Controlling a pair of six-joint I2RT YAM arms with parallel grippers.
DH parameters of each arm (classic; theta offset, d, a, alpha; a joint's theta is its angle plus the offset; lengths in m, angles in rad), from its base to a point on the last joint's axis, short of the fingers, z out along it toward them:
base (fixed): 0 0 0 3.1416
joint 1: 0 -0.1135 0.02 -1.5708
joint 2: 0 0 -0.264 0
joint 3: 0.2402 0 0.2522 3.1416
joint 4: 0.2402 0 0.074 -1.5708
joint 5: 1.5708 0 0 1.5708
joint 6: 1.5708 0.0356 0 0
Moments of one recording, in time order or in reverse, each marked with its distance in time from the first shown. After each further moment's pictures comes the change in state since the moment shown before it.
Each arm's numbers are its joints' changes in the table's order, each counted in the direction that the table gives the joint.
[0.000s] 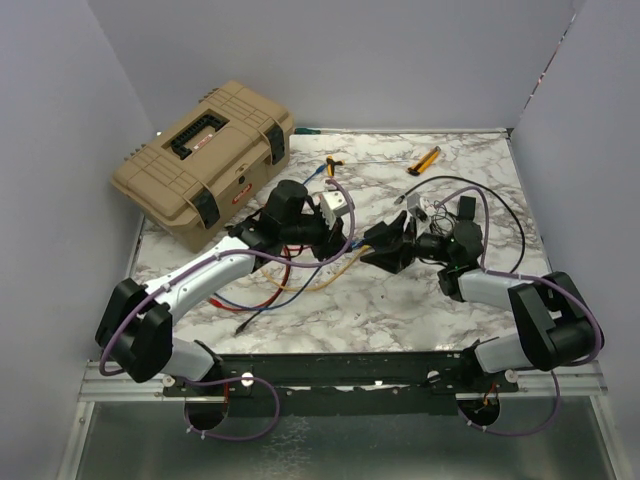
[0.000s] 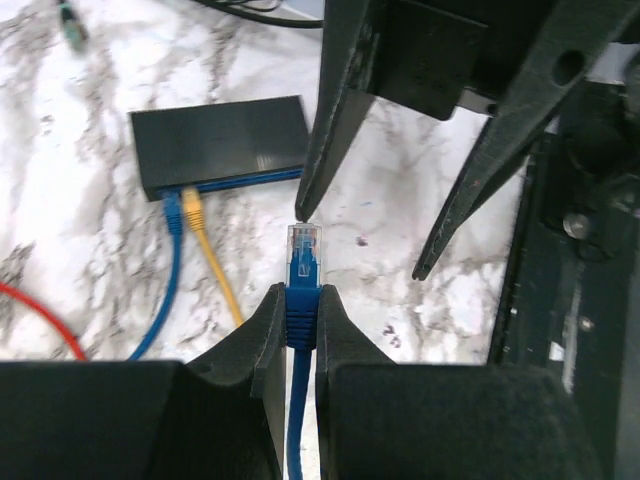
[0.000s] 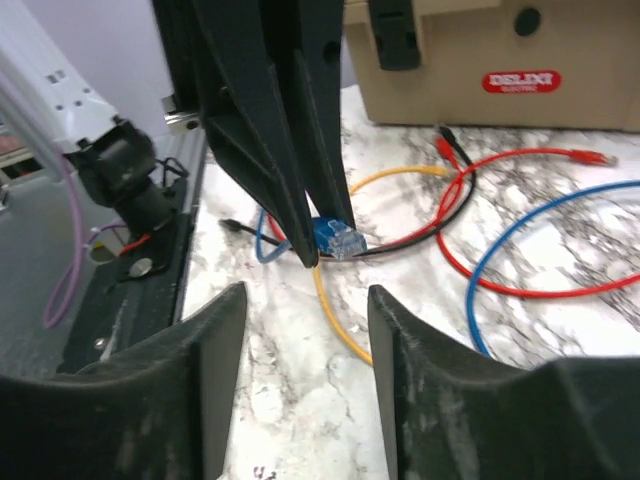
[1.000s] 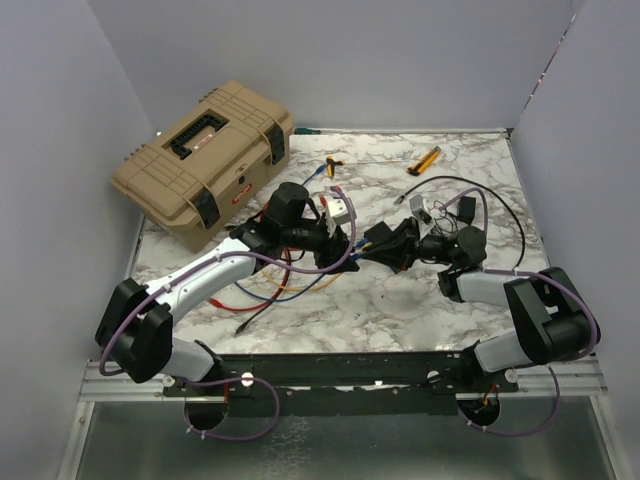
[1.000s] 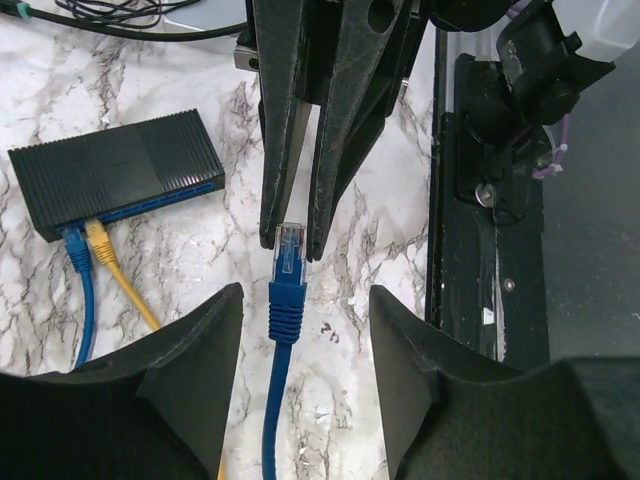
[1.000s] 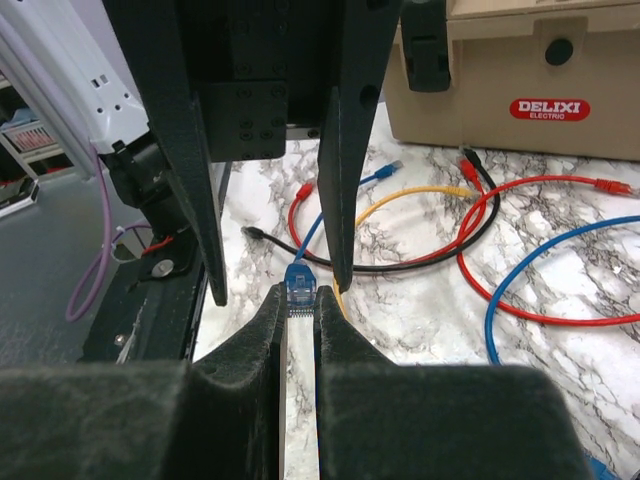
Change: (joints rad) left arm 0.011 0.009 -0.011 -0.009 0.134 0.018; right arm 0.000 -0.032 -0.005 -0.131 -0.037 0.086
